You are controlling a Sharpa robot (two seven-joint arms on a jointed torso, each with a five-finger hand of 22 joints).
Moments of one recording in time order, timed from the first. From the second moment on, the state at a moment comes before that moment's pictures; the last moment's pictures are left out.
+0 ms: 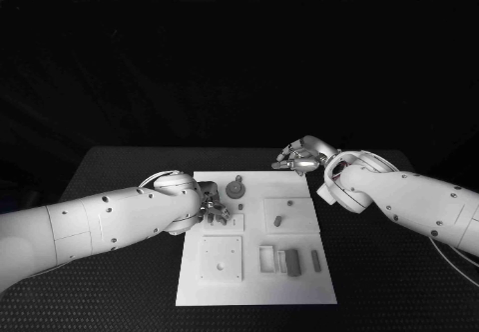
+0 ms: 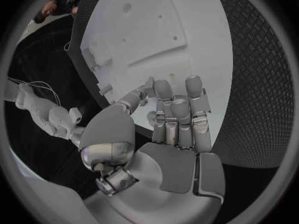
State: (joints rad) left arm 1.34 -0.56 -0.20 1.35 -1.18 0.02 -0.57; left_hand 0.85 -0.13 0.51 -0.11 0.30 1.16 0.04 0.28 0.92 1.28 -0.07 0.69 0.66 1.13 -0.17 1.47 0.43 0.01 1.29 -0.27 0.42 1.31; right arm 1.20 -0.74 0.08 1.34 -1.09 -0.33 -0.14; right_hand 0.94 -0.20 0.54 -0.14 0.11 0.89 0.14 0.24 0.57 0.98 0.04 0.99 0.85 1.16 -0.07 1.32 0.90 0.25 1.08 0.03 0.75 1.31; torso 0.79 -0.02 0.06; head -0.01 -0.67
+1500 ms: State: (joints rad) left arm 1.33 -0.58 -0.20 1.36 -1.14 0.01 -0.56; left_hand 0.83 -0.19 0.53 0.00 0.16 1.16 0.03 0.26 0.93 1.27 -0.08 0.70 0.66 1.13 -0.17 1.48 0.42 0.01 1.29 -0.27 0.42 1.31; right arm 1.20 -0.74 0.08 1.34 -1.09 -0.33 -0.14; right_hand 0.94 -0.20 0.54 -0.14 0.11 0.89 0.14 0.24 0.57 0.98 0.04 0.99 0.85 1.16 -0.08 1.32 0.89 0.25 1.08 0.03 0.75 1.31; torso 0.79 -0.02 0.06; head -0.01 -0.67
